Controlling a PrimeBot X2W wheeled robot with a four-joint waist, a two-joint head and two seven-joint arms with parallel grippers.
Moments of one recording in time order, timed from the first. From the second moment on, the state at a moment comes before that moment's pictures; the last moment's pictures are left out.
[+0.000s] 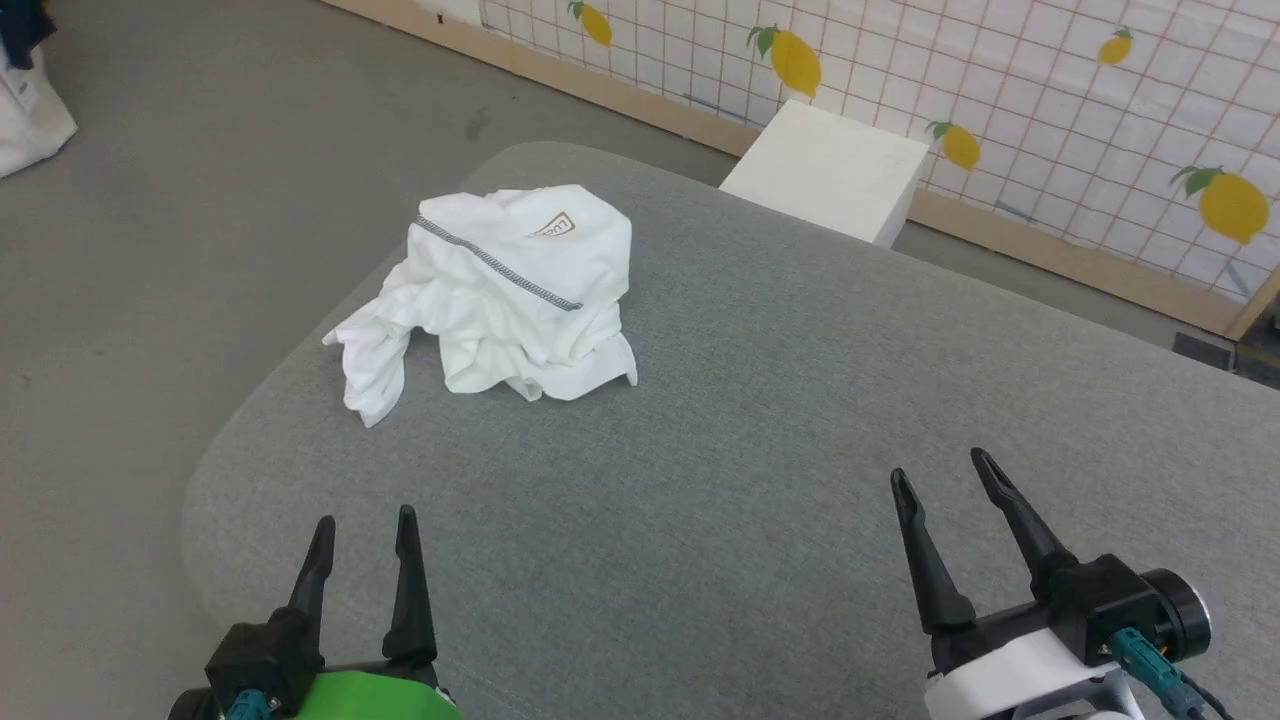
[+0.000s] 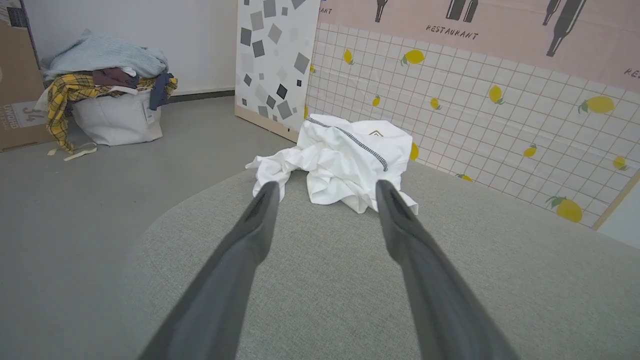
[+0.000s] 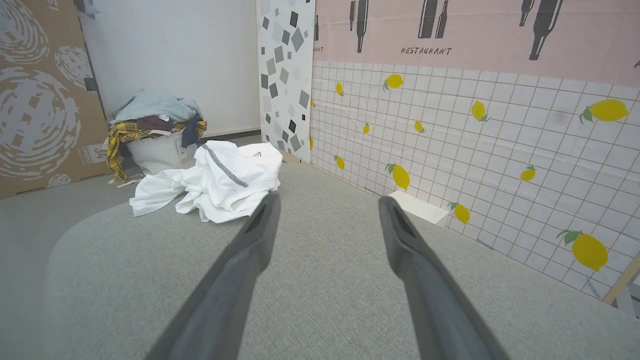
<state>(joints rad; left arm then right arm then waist) 0.14 0.06 -0.05 -0.05 -0.22 0.04 -0.22 0.06 -0.05 0.10 0.01 0.03 0.13 -0.22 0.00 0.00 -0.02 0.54</state>
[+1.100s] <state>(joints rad) 0.14 0.06 -0.07 -0.08 -0.29 0.04 -0.26 0.06 -0.05 0.06 -0.01 0.02 0.13 -0.25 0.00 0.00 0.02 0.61</state>
